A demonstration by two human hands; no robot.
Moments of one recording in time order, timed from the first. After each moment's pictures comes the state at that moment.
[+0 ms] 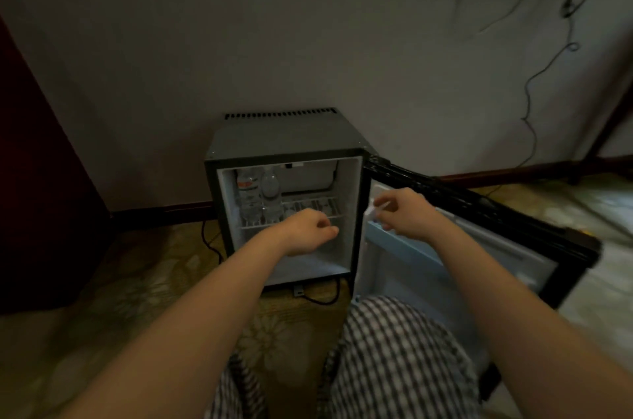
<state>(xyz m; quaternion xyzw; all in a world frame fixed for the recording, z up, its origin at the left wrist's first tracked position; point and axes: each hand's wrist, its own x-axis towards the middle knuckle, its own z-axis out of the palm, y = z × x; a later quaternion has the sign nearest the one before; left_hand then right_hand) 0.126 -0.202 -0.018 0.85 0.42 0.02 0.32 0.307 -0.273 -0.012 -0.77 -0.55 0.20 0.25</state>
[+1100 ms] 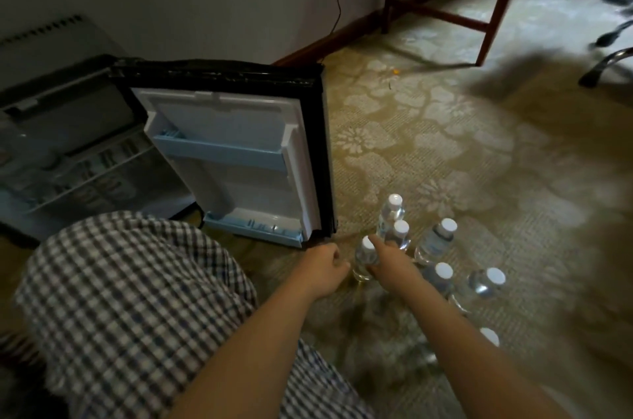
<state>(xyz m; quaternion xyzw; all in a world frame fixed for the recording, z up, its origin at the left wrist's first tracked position) 0.291 -0.489 -0.181 0.88 0.28 -0.18 0.34 0.398 -0.601 -0.266 -0.90 -0.26 0.30 0.16</state>
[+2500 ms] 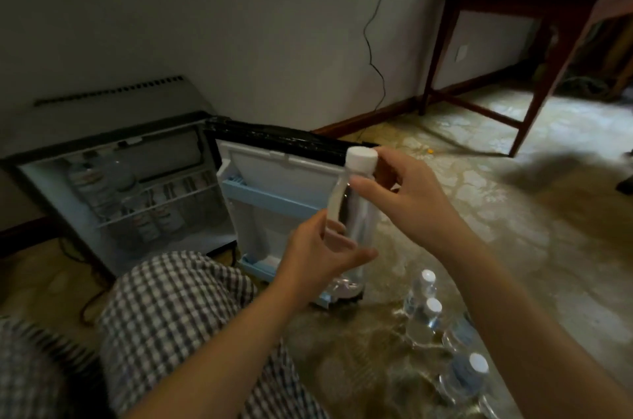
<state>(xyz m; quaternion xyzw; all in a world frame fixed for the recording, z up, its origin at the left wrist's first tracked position) 0.258 -0.437 -0.076 0.78 0.23 0.19 0.55 0.368 -0.537 -0.003 -0.73 -0.48 0.05 0.49</state>
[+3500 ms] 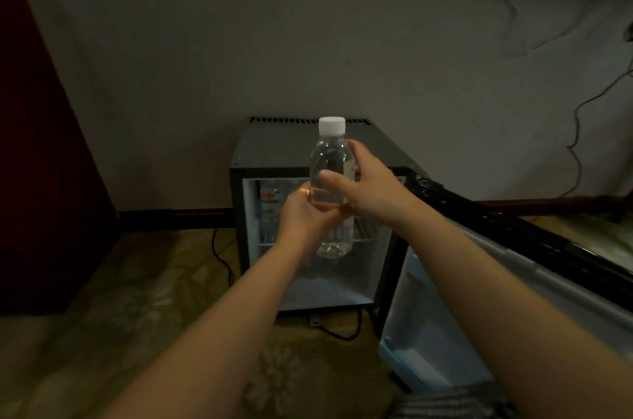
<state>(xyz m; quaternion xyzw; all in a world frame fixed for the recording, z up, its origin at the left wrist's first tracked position) 0.108 -0.142 -0.028 0.62 0.39 0.42 0.53 0.209 -0.183 0.028 -0.63 -0.62 0.20 0.41</state>
